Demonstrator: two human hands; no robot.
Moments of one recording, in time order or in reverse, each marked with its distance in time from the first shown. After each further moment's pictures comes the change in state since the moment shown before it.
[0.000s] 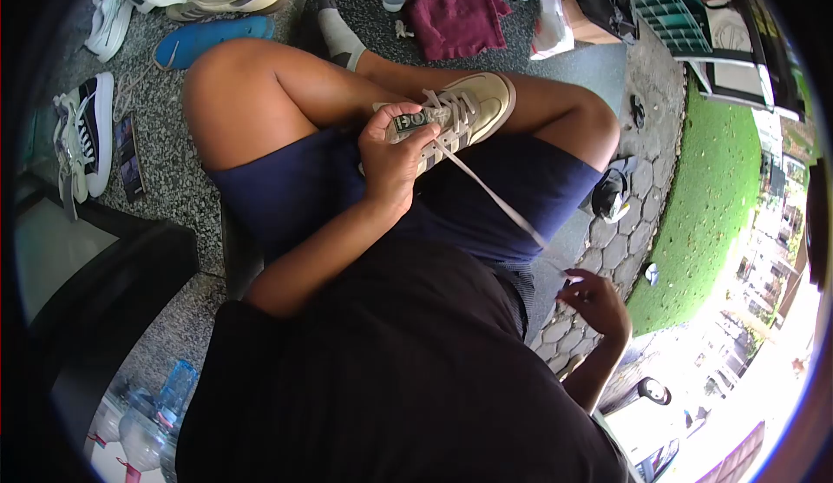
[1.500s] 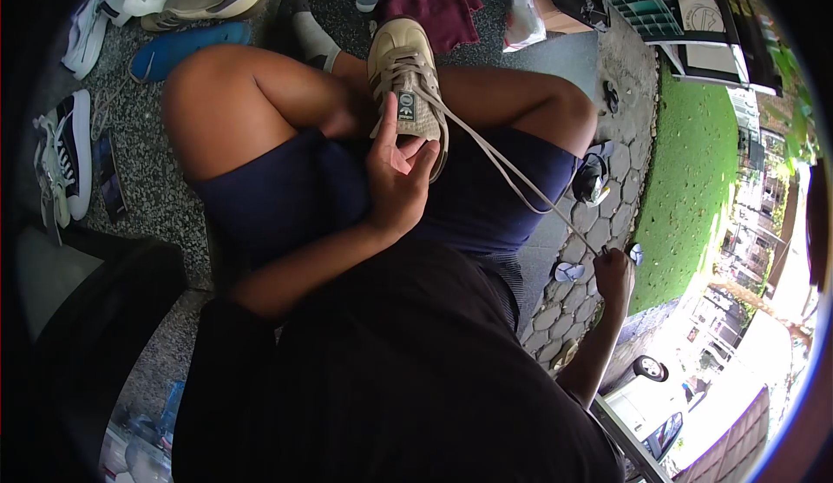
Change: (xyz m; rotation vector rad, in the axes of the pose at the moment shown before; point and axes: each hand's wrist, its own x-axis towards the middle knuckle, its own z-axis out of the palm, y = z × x) left_hand -0.028 -0.021 0.009 0.025 -0.278 0.275; right_hand 0.011 0.082 0.001 -0.356 0.634 0.395
